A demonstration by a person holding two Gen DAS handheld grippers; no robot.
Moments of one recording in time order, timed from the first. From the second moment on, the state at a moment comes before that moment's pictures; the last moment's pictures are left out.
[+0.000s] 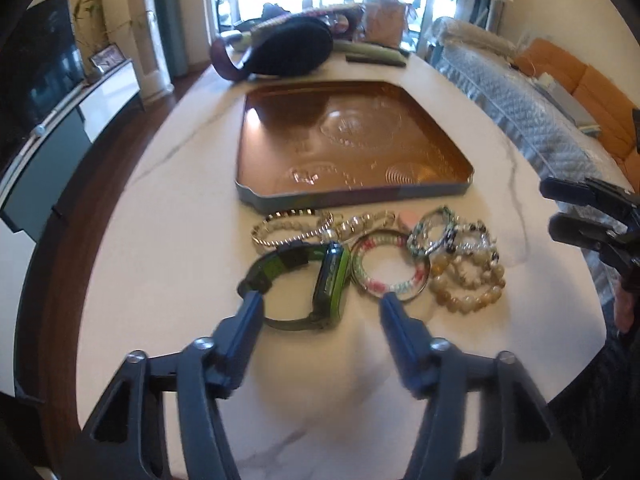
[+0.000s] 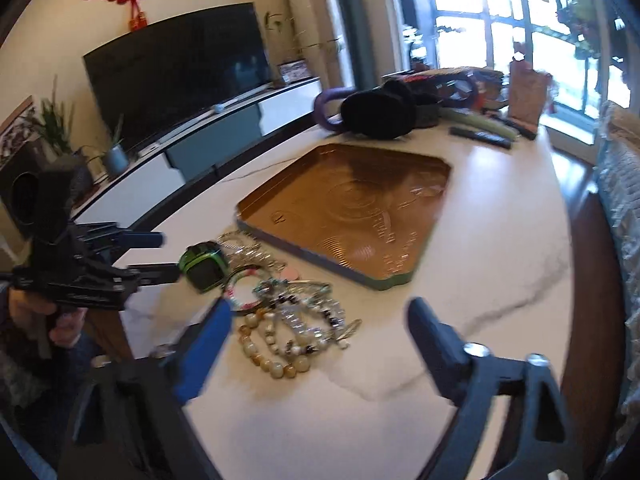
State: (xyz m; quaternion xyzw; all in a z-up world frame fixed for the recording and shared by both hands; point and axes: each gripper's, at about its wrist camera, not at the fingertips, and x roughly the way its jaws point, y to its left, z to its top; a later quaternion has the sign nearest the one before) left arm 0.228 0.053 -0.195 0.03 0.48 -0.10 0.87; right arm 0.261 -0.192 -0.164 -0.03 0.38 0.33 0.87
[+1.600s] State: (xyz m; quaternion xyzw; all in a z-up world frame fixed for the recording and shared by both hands) left arm 0.236 0.040 -0.210 0.01 0.50 -0.11 0.86; right arm 0.275 -0.135 -0.205 -0.18 0.37 0.41 0.81
